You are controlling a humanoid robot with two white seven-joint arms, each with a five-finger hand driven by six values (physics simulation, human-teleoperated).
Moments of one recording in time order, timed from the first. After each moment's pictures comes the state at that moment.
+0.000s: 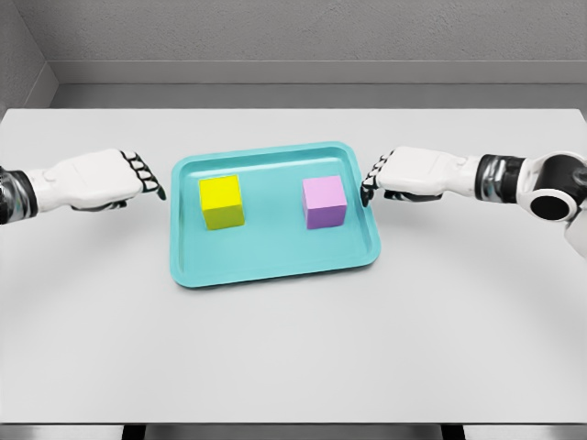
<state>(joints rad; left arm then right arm) -0.63 0.89 -0.68 -1.44 -0.73 -0.61 -0.29 -0.82 -0.69 0.89 -1.28 0.51 -0.61 0.37</state>
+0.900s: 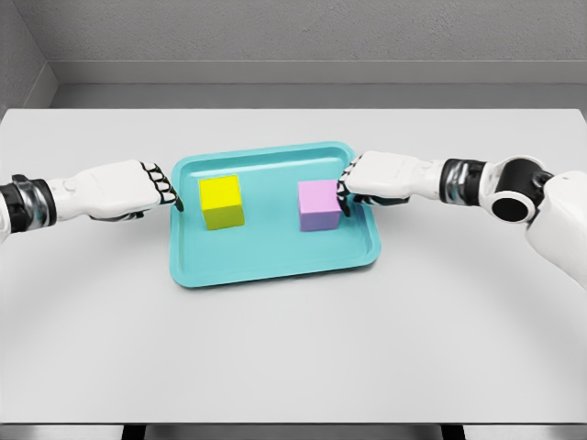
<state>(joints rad) -0.62 0.86 -0.70 -1.47 -0.73 -0.61 -0.30 -0.82 -0.58 0.89 -1.25 0.53 -0.60 0.37</state>
